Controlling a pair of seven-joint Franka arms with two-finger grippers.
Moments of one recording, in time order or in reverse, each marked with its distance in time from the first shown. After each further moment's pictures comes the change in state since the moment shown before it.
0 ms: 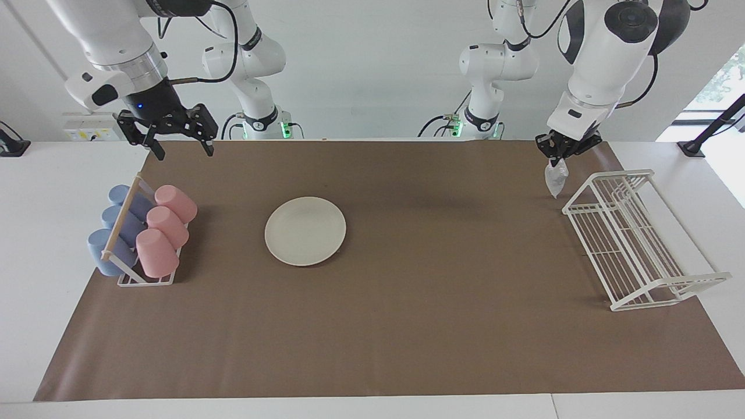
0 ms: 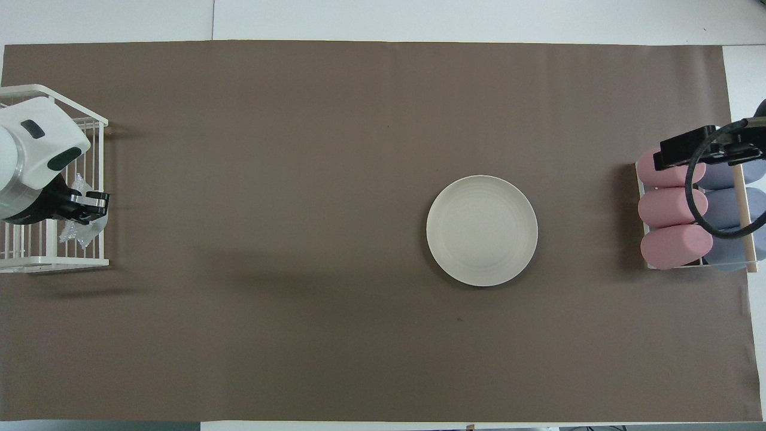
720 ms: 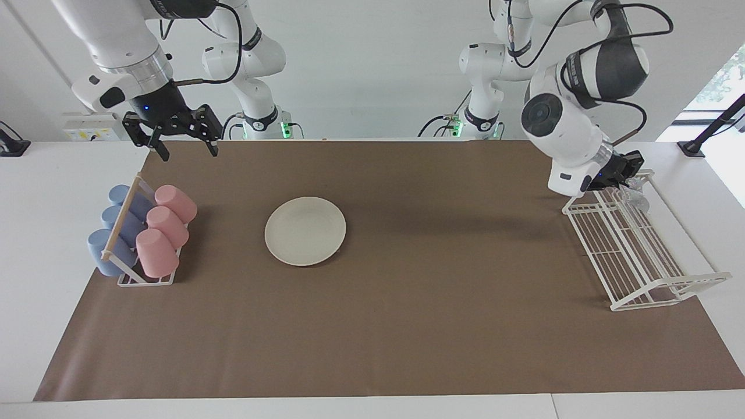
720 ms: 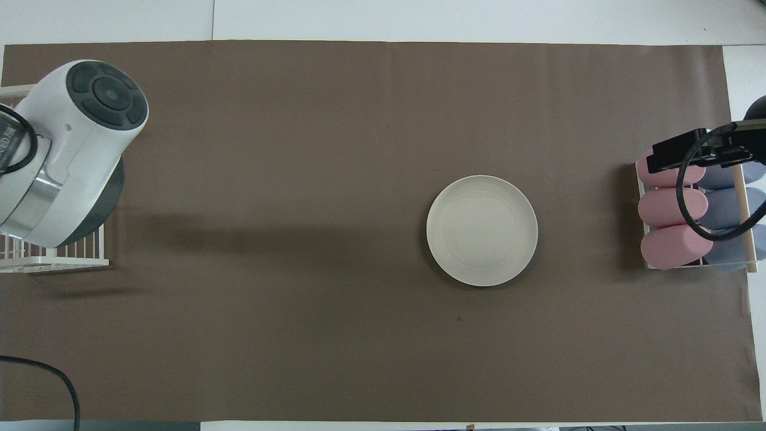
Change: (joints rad) left arm -0.064 0.250 -0.002 0.011 0.730 -0.003 -0.205; right arm 0.003 -0.001 0.006 -0.008 0.000 -0.002 0.000
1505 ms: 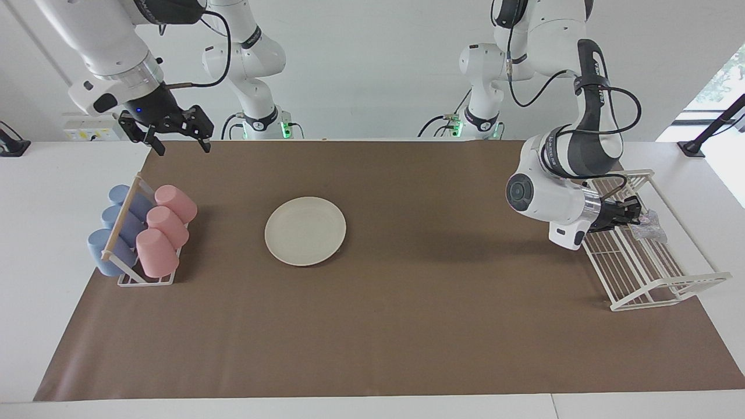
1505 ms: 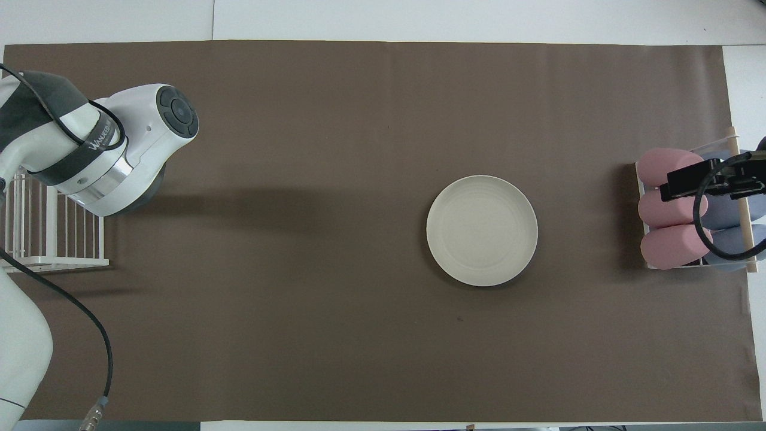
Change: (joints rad) left arm 0.036 0.162 0.009 -0.012 0.149 0.077 -0.192; right arm -0.045 -0.094 -0.009 -0.201 0.000 0.052 0.000
